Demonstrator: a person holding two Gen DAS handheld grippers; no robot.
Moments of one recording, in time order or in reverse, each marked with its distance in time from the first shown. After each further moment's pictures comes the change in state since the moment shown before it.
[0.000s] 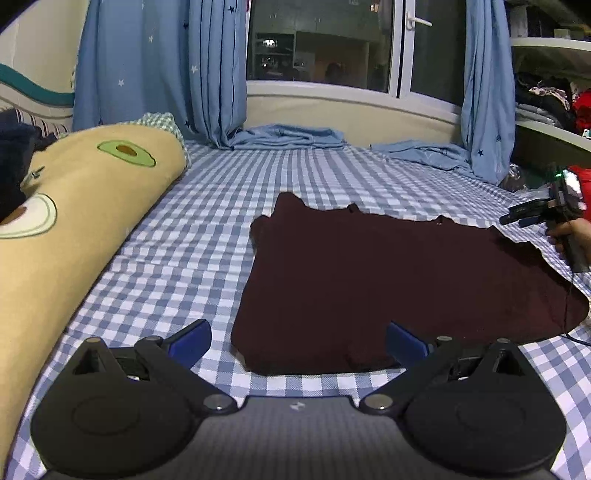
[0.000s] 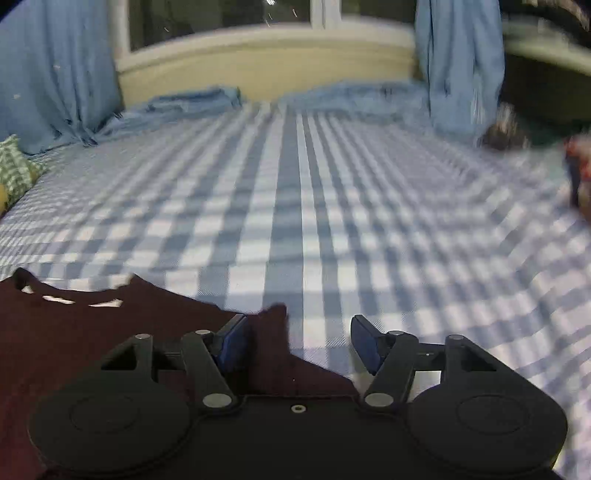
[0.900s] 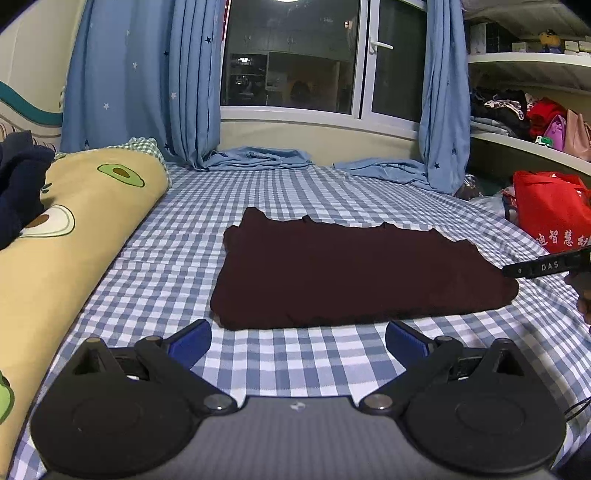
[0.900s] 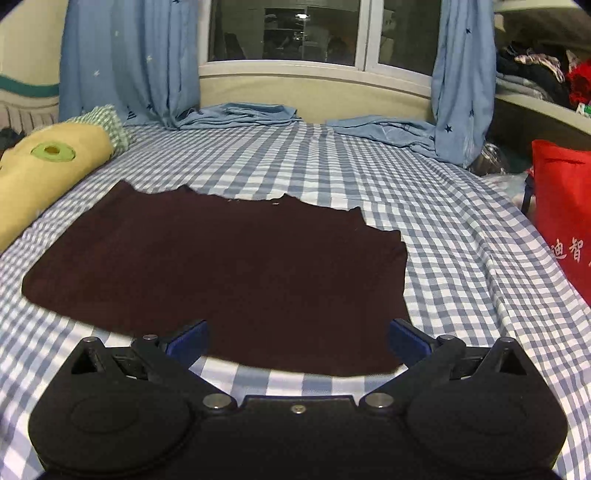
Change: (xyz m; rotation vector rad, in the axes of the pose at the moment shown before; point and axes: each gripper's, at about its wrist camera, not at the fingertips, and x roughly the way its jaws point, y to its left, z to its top) left arm -0.113 -0.023 -0.037 0.030 -0.061 -0.094; right arm -0.283 0.109 -0.162 -0.105 -0.040 0.012
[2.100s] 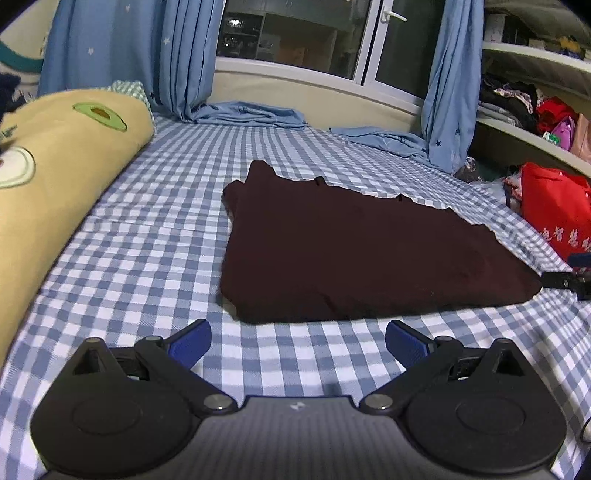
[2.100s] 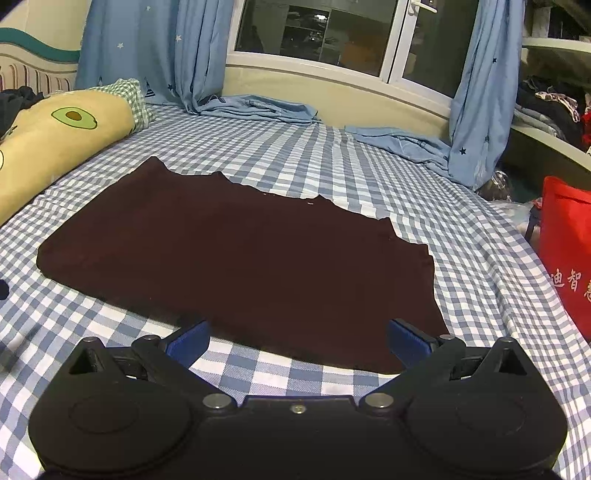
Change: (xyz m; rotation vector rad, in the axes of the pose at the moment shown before) left arm 0.104 0.071 0.001 -0.075 0.127 -0.113; right arm -0.005 0.073 0.000 -0.109 0.001 -0.037
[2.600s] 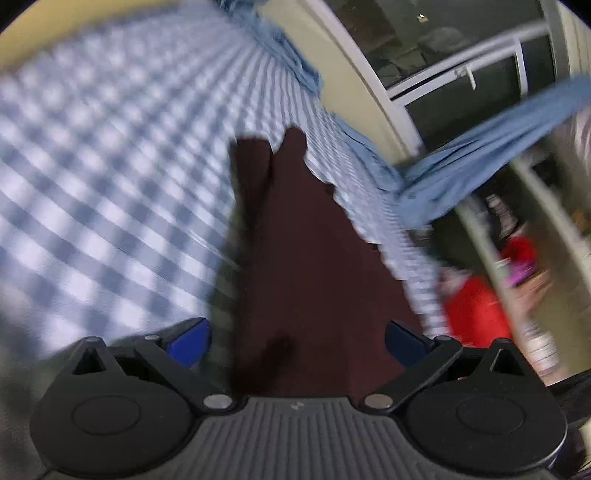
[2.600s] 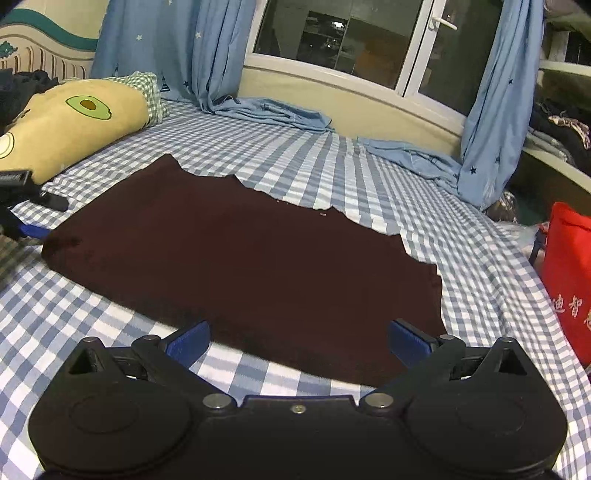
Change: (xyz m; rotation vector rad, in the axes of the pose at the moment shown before) left arm 0.138 0.130 0.044 -0.585 0.156 -0.463; right arm 0.002 0.016 0.008 -0.076 -0.022 0.001
